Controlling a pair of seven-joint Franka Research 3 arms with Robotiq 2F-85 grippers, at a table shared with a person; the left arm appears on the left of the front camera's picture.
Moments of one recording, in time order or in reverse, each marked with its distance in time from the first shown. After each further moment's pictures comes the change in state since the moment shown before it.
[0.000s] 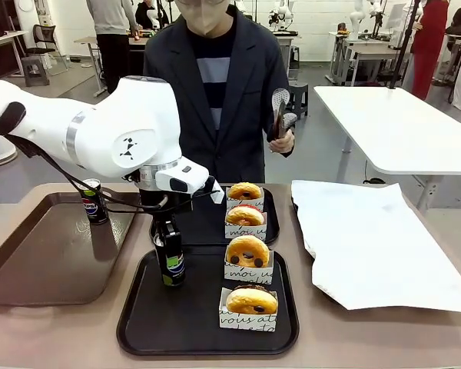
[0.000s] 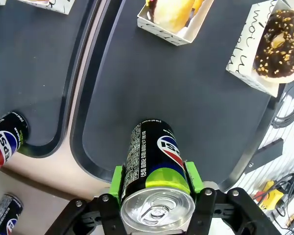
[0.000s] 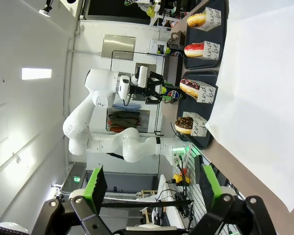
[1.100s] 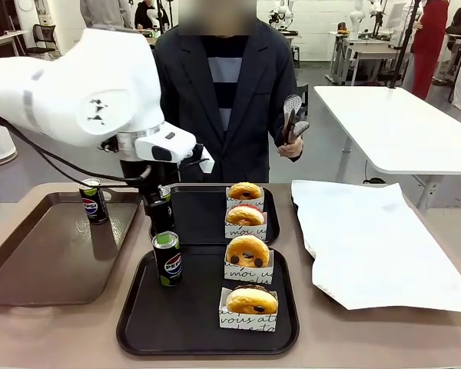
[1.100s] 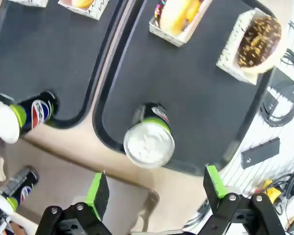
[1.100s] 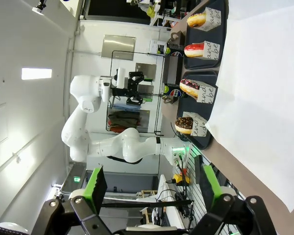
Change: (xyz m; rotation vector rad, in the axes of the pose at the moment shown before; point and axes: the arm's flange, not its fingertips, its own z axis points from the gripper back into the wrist) left arm -0.029 -0.019 0.073 0.073 -0.060 0.029; right arm 0.000 0.000 0.000 0.000 0.000 0.000
